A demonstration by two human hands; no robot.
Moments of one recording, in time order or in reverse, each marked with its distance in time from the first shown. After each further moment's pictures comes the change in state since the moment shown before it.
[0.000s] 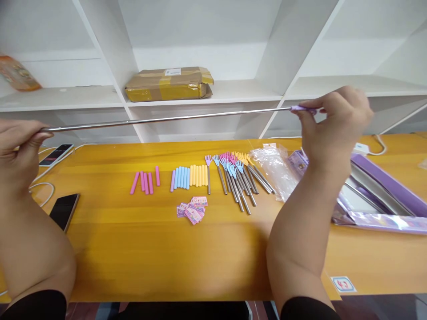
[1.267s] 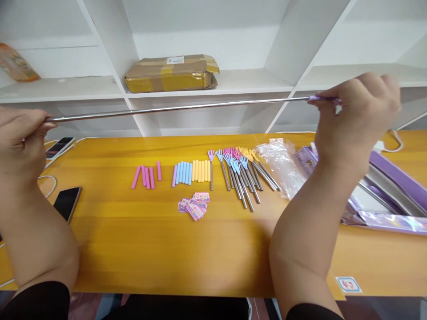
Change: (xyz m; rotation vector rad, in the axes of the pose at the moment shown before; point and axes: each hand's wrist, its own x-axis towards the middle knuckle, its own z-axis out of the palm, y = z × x) left_hand 0.012 0.022 0.000 0.122 0.012 0.048; right_hand -0.003 0.026 0.007 -0.092 -0.024 -0.093
